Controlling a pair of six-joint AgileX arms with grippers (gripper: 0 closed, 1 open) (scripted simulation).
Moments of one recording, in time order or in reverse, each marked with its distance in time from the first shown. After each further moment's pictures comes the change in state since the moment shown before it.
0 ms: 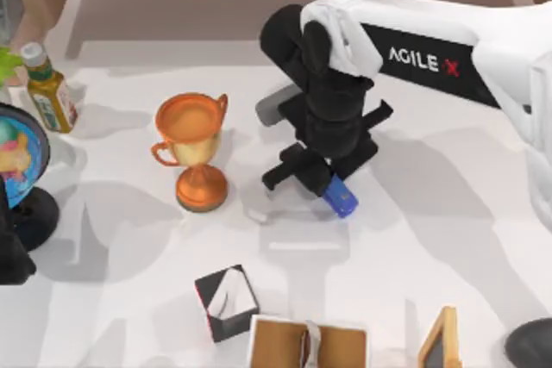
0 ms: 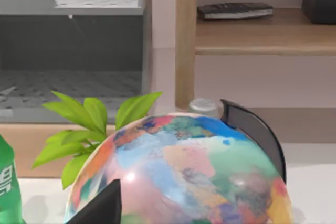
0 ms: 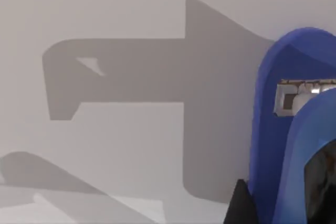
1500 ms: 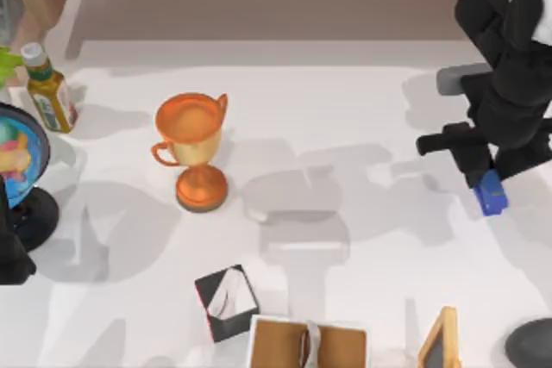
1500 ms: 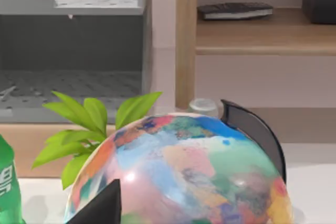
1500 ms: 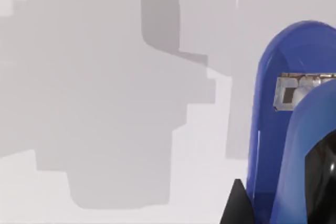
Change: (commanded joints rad) left arm 0.000 0.000 0.000 0.000 0.000 0.000; right arm -0.328 -0.429 -0.516 0.079 0.010 0.129
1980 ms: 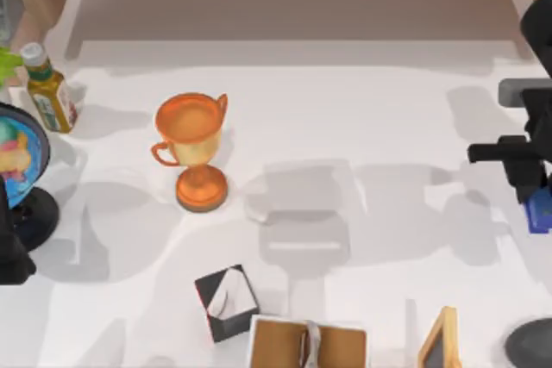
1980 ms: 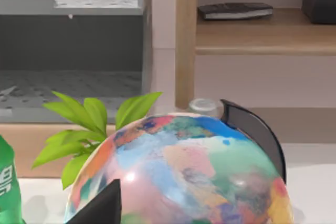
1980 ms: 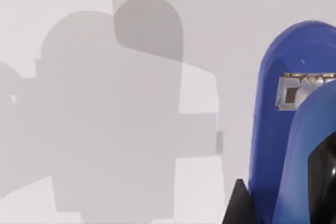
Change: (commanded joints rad) left arm 0.000 0.000 0.000 0.000 0.000 0.000; right arm -0.113 -0.132 -0.181 0.057 0.004 0.048
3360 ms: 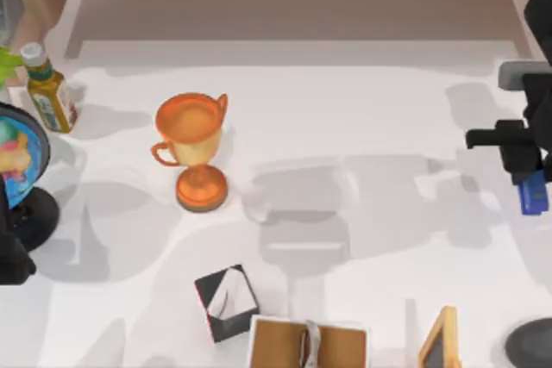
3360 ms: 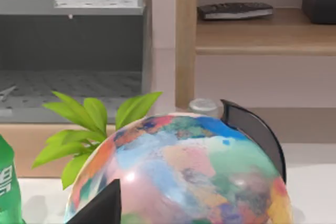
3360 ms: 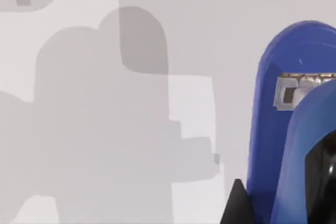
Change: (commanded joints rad) left arm 0.000 0.000 0.000 0.000 0.000 0.000; right arm -0.002 -0.009 -0.007 0.092 0.004 0.002
